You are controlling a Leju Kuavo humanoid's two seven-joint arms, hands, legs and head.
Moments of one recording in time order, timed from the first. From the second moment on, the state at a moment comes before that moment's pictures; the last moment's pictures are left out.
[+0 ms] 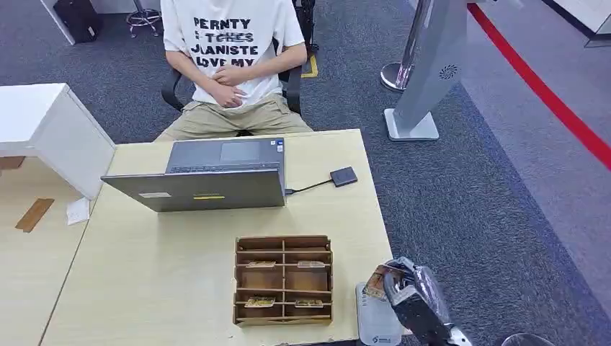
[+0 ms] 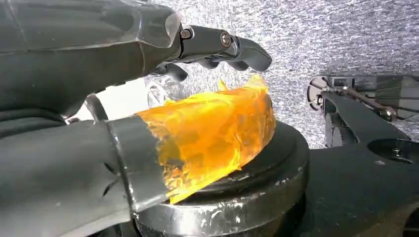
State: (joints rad) left arm -0.10 -0.23 1.17 -0.21 -1.12 -0.11 0.27; right arm 0.25 -0.25 0.41 -1.70 0.21 -0.36 -0.25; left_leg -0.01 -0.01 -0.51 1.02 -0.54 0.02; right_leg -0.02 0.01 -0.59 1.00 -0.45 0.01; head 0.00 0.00
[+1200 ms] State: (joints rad) left arm -0.11 -0.23 1.09 -0.21 -1.26 -0.14 0.28; right arm -0.24 -0.10 0.50 -1.83 0.35 -0.25 -0.21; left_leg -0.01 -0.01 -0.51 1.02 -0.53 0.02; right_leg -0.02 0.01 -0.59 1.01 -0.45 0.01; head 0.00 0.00
